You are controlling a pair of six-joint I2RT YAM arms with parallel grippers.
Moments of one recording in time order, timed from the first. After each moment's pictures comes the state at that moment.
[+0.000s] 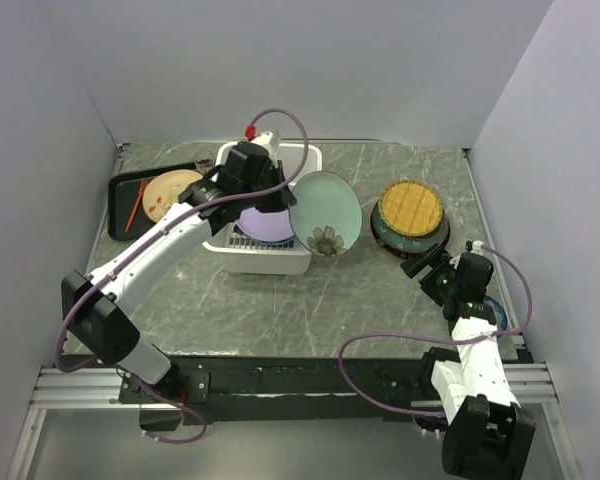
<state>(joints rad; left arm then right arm) -0.65 1.53 1.52 -0.52 0.02 -0.59 -0.27 0.78 0.33 -0.22 -0.32 0.62</state>
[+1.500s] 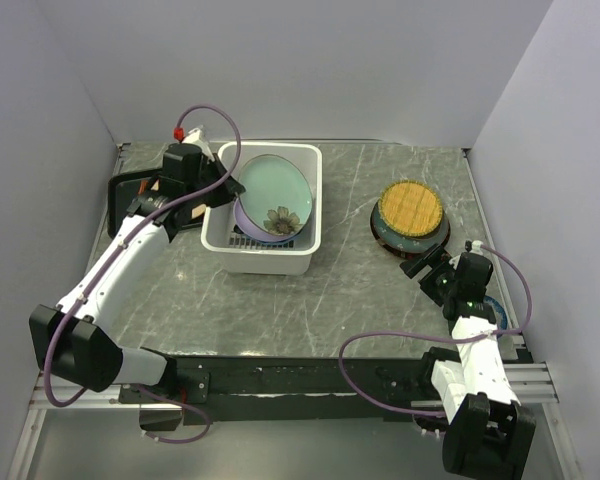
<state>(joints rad) -0.35 1.35 1.29 -0.42 0.10 -0.63 -0.27 0.79 0.33 -0.21 -0.33 0.62</state>
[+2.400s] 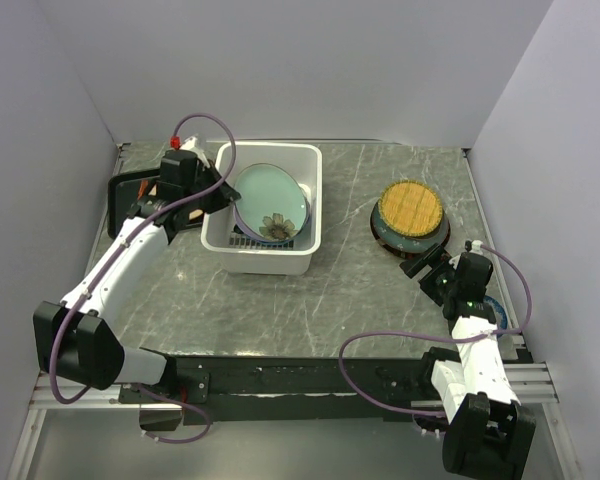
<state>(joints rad) -0.29 1.35 1.22 -0.38 0.14 -0.65 -0.27 0.79 0.33 -0.21 -0.33 0.62</state>
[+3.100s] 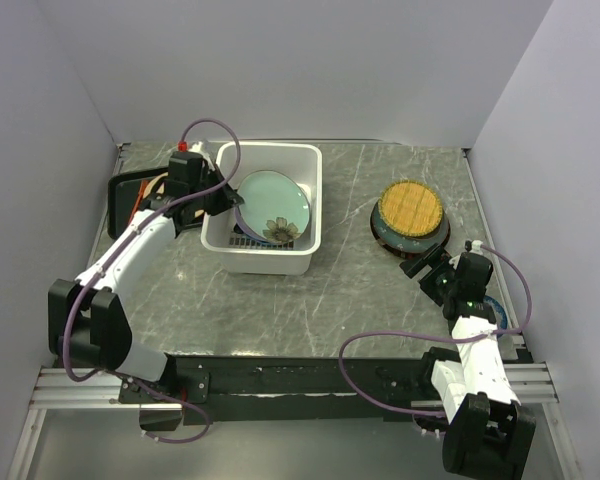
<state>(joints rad) -0.27 1.45 1.20 -0.33 0.20 -0.65 -0.27 0.79 0.33 -0.21 -0.33 0.62</state>
